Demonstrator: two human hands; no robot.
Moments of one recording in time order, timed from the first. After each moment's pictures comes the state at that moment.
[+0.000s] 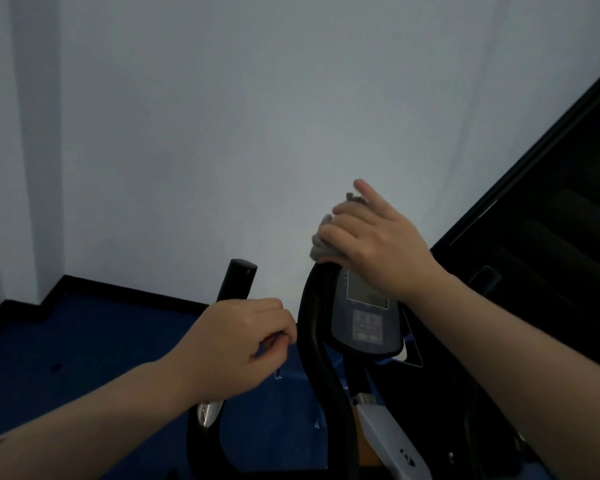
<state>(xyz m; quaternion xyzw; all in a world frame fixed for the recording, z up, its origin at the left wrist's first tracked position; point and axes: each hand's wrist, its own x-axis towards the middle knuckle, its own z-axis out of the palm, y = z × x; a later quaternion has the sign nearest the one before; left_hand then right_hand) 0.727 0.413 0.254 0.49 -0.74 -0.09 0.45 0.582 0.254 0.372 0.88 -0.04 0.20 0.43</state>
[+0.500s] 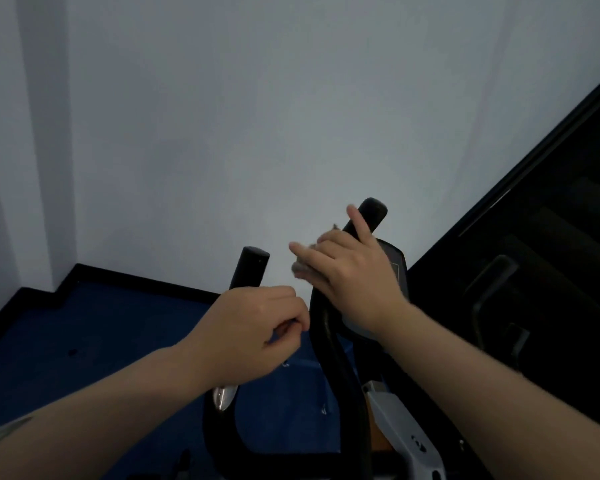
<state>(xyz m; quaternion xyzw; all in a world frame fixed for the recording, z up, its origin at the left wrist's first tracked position) 0.727 0.412 0.254 0.49 -0.74 -0.07 0.46 0.592 0.282 0.320 0.91 -0.14 0.20 0.33</state>
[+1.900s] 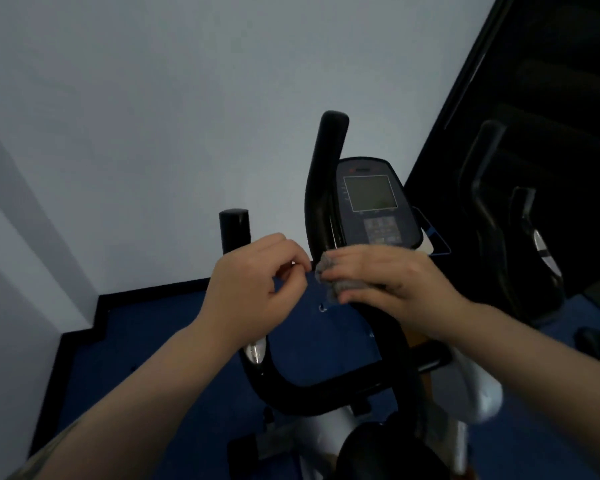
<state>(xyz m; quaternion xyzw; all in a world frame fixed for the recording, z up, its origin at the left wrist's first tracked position) 0.726 0.411 0.250 0.50 -0.73 -0.05 0.46 0.515 0.355 0.271 0.93 -0.20 0.28 -0.11</state>
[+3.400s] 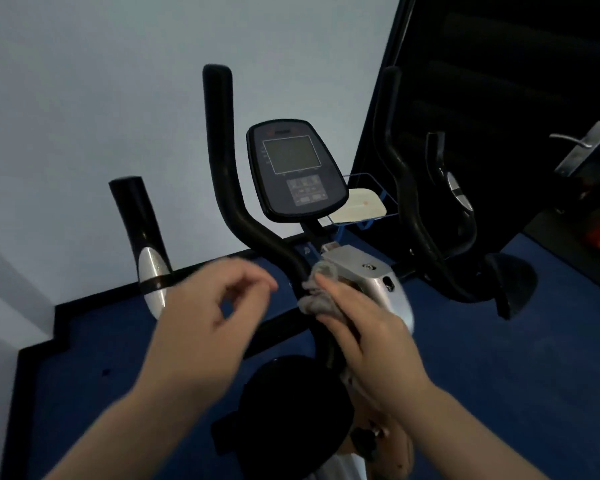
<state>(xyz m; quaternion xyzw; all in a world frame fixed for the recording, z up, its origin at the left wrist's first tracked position) 0.657 0.488 0.248 0.54 -0.65 -0.25 0.48 0.456 0.479 0.209 0.79 -0.49 0.36 -0.09</state>
